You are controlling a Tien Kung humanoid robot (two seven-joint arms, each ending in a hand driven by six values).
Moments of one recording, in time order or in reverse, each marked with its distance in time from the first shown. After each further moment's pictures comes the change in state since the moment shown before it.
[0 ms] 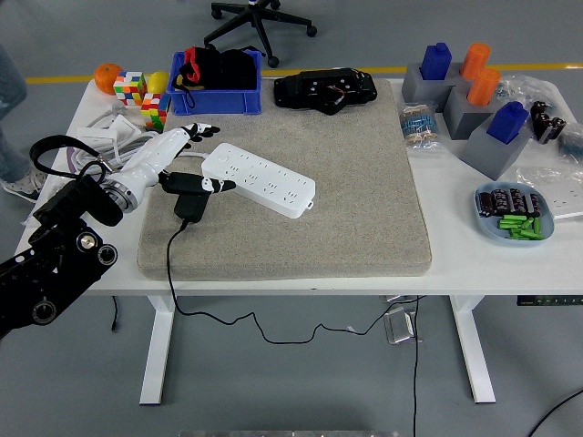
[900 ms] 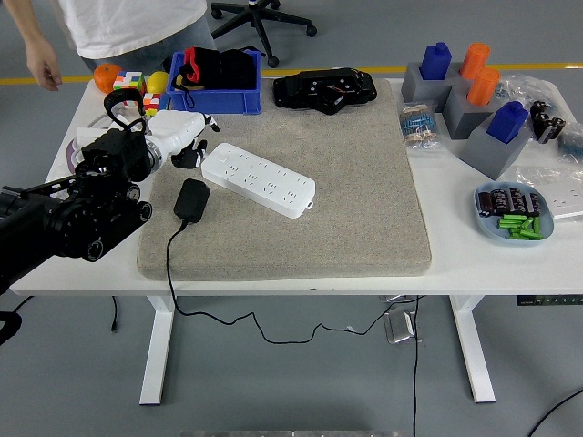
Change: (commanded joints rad) left arm -0.341 -0.155 0.401 0.503 0.010 -0.014 0.080; right arm 0.013 -0.007 -0.020 -0.007 0.011 0.002 -0.003
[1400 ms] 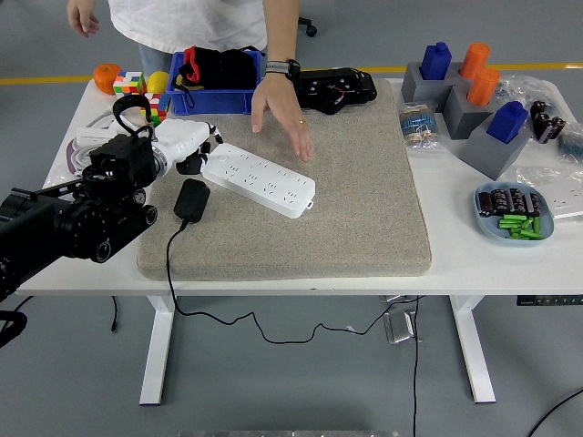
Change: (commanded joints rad) left arm 0.006 -0.017 0.027 0.010 -0.042 0.009 -0.034; right arm -0.002 -0.001 -0.008 0.002 0.001 -0.001 0.001
